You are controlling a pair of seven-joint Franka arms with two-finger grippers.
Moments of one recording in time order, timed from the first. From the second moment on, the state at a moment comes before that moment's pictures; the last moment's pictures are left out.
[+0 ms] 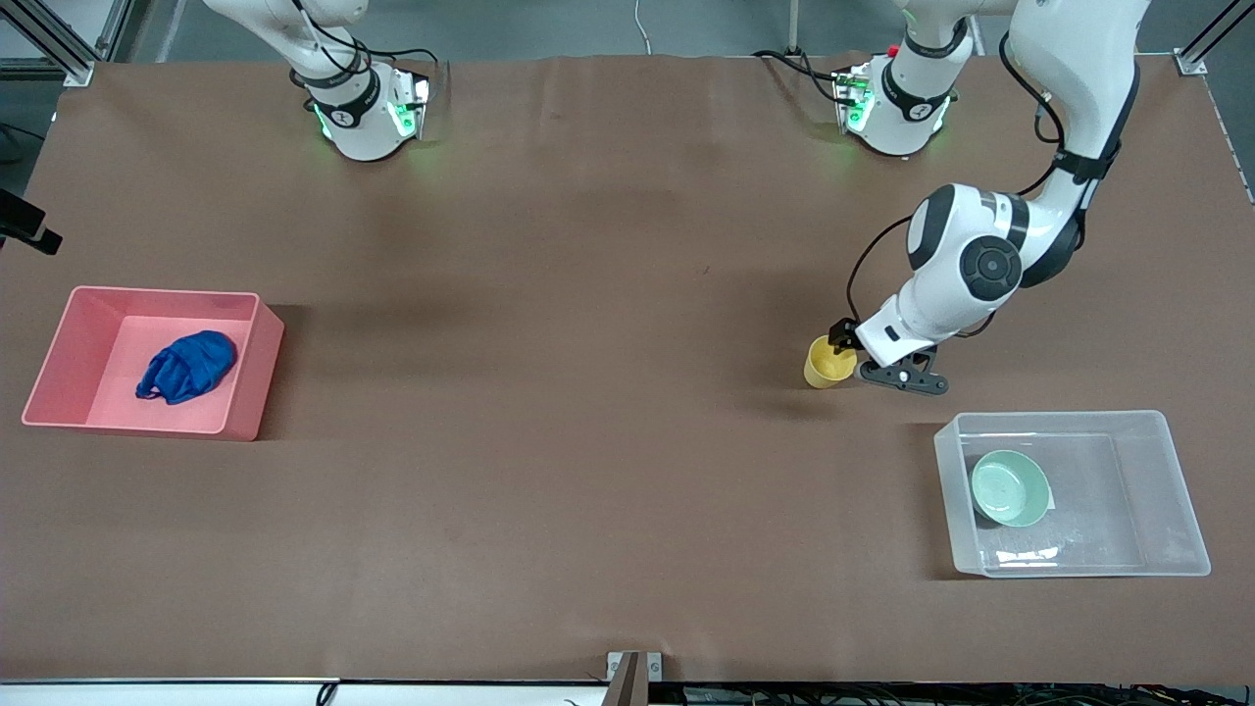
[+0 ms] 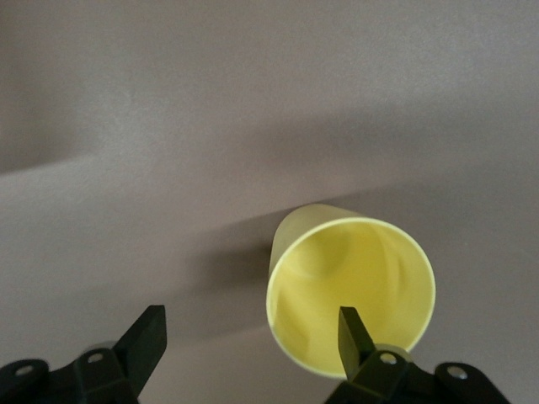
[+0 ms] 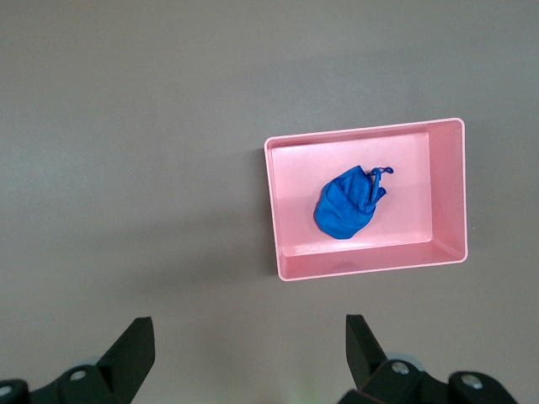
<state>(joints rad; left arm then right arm) -0.01 0.31 -0.27 -2.22 -0.02 2.49 -0.04 -0.12 -0.01 -0.05 -1.49 0.00 1.47 -0.02</state>
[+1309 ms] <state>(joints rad) 0.11 0.32 -0.27 -1.81 -0.02 2.18 0.03 -0.12 -0.01 -0.05 -1.49 0.00 1.47 -0.02</state>
